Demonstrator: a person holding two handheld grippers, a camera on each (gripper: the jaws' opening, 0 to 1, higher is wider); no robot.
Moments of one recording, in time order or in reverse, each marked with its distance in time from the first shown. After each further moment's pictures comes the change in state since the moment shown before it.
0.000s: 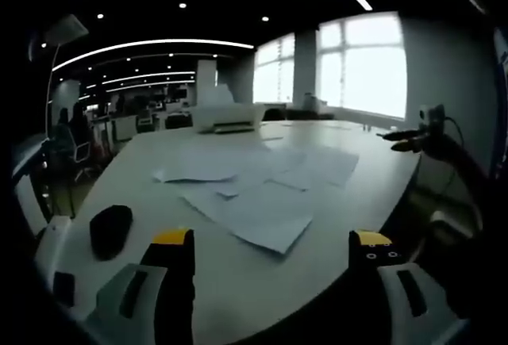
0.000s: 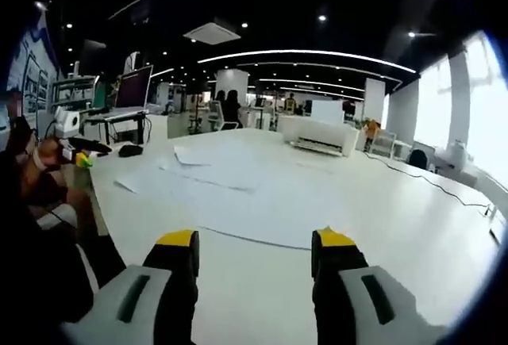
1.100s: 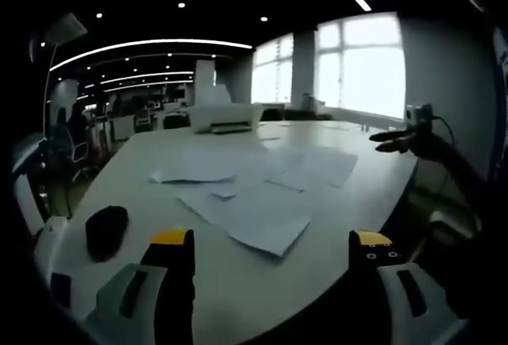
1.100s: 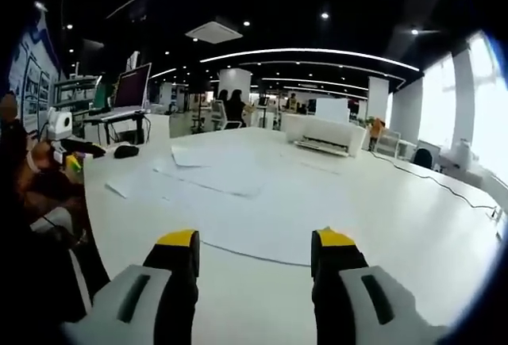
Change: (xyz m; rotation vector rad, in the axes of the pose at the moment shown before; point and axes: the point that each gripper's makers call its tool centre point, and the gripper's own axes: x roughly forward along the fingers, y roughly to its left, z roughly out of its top) left arm 0.005 -0.002 0.000 -0.004 -0.002 -0.011; right arm 0.040 -0.003 0.003 0.007 0.008 0.019
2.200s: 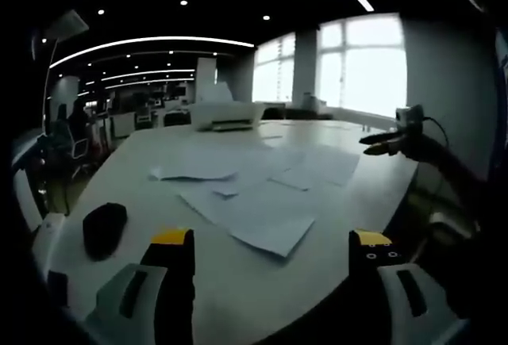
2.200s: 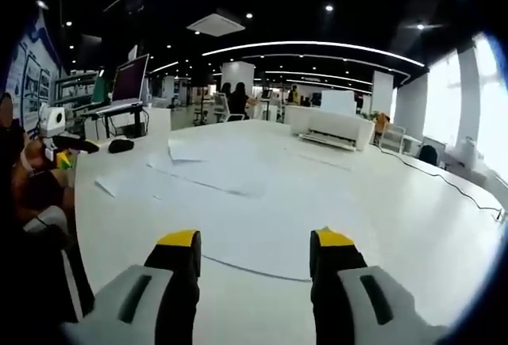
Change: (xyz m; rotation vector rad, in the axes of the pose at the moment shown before) left arm 0.006 0.005 -0.002 -0.013 0.003 0.000; right arm 0.042 -0.003 -0.005 0.001 0.039 0.019
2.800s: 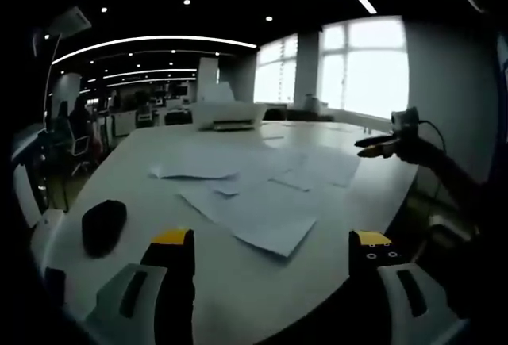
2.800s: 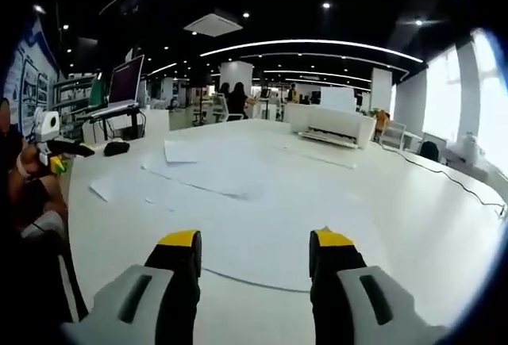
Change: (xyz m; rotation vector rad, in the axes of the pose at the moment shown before) left arm 0.001 0.003 -0.002 -0.017 -0.003 0.004; right arm 0.018 -0.003 0.001 0.021 0.000 0.004
